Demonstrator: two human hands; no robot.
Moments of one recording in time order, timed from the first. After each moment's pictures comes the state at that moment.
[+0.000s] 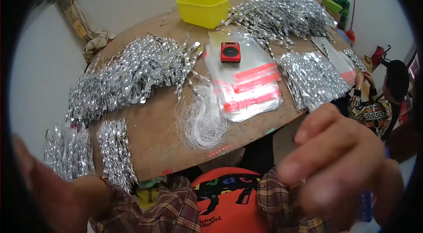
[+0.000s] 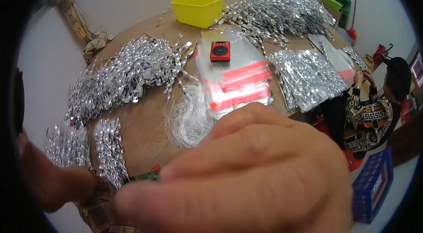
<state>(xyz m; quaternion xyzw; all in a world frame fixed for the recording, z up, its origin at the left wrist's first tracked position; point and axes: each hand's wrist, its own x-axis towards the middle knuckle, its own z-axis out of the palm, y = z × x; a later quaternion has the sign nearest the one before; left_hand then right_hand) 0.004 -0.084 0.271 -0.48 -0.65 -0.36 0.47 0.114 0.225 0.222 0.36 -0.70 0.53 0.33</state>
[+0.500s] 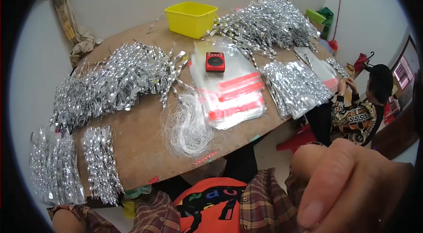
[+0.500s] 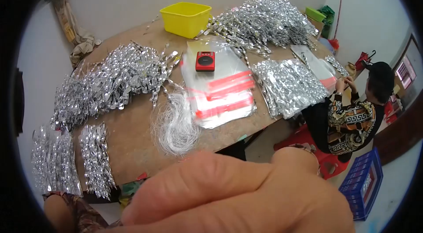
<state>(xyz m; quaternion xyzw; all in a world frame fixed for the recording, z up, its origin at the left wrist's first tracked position) 0.022 -0.097 0.270 -0.50 -0.42 -0.43 0.62 0.115 0.222 0.231 0.39 -0.73 0.48 0.28</state>
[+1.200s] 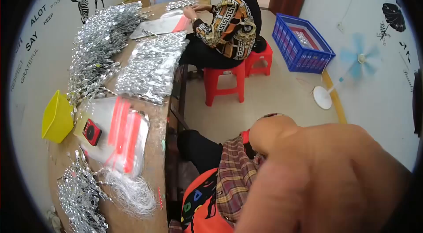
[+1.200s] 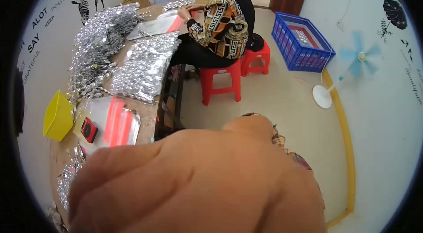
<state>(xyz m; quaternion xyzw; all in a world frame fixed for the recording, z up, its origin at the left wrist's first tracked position) -0.014 0.167 0.283 -0.72 -0.05 -0.67 0.17 0.332 0.186 0.216 -0.03 -0.79 0.33 0.52</state>
